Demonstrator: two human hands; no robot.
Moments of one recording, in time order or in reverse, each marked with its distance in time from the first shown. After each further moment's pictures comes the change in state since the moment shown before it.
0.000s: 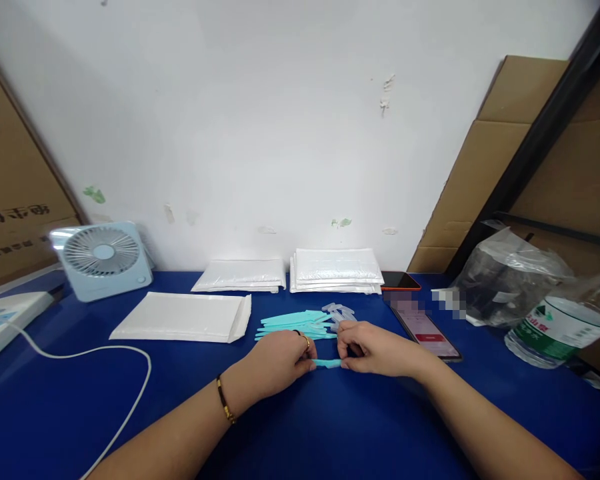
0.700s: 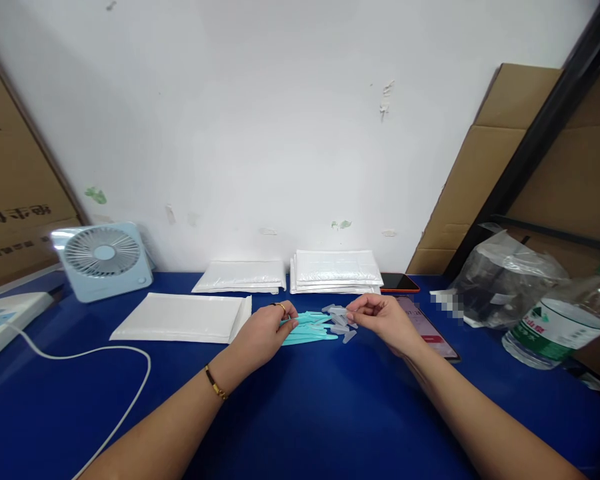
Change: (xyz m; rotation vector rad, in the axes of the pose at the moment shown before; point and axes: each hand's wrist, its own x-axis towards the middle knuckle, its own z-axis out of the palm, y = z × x) left_hand 0.005 -0.026 -0.016 -0.188 0.291 -0.164; right_hand 0.009 0.024 0.000 0.796 0.612 0.165
